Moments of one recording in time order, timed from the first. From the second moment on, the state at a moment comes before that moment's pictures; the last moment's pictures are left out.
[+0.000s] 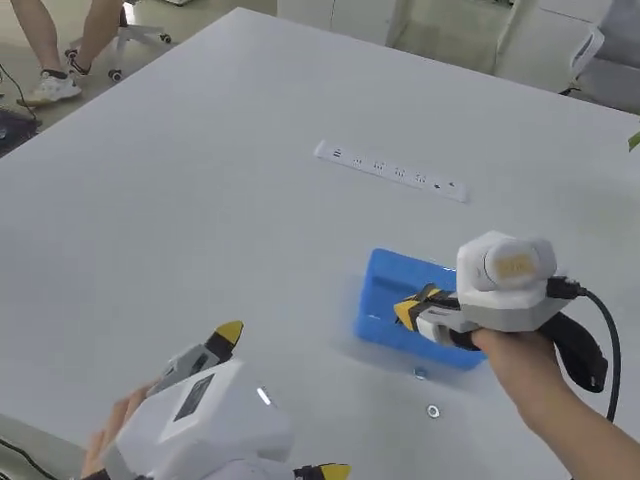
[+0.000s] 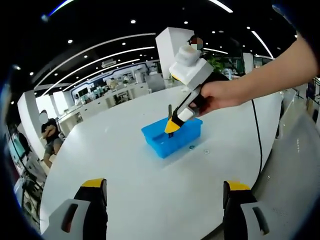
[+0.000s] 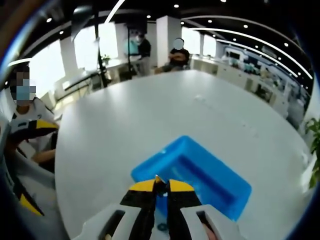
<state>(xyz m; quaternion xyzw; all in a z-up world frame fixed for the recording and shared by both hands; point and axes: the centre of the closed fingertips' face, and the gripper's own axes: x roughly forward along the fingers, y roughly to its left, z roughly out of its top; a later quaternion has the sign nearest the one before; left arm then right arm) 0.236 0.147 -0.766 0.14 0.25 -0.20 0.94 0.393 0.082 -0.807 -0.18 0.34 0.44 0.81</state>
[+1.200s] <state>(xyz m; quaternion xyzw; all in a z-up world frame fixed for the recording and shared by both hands) 0.237 0.152 -0.767 0.16 0.25 -0.19 0.94 0.358 0.040 -0.745 -0.12 0.30 0.41 0.85</state>
